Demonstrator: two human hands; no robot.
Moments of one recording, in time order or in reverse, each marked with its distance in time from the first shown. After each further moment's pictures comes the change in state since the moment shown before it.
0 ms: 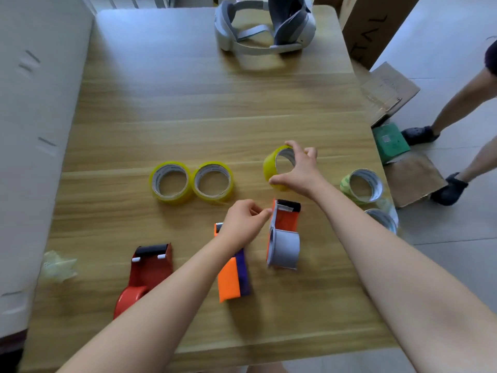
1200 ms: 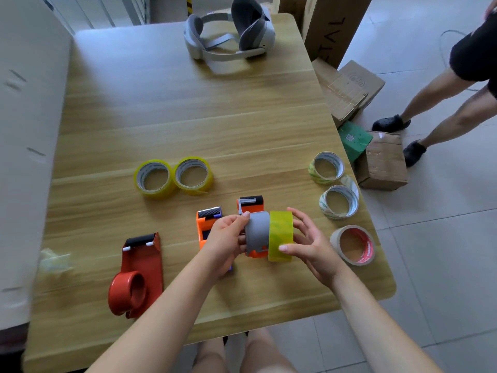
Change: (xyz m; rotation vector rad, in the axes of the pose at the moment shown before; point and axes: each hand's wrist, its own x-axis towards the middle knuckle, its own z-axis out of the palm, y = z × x) left_hand -0.085 0.005 0.017 -0.714 -0.201 -0.241; right_hand -0.190 0.095 -0.004 0.947 -0.305 0.126
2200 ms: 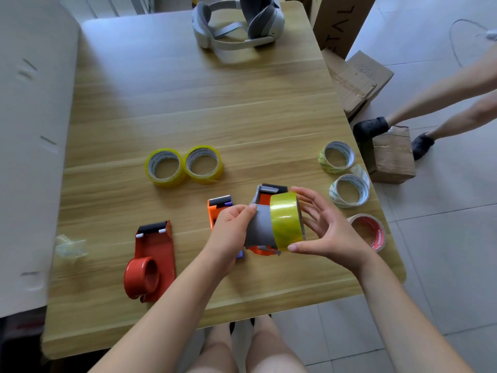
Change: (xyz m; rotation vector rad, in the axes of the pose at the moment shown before) left_hand -0.036 0.009 -0.007 0.086 0.047 0.150; right_hand -0.029 -0.047 0.021 -0.285 -0.133 -0.191
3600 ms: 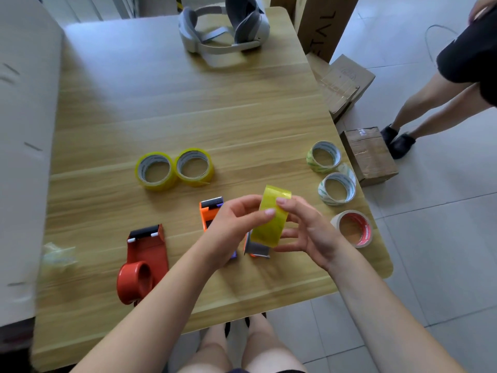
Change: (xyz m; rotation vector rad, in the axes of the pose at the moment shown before) left_hand -0.010 0.019 0.001 -0.040 -0.427 0.184; right_hand 0.002 -0.035 0.034 0.272 0.162 0.371
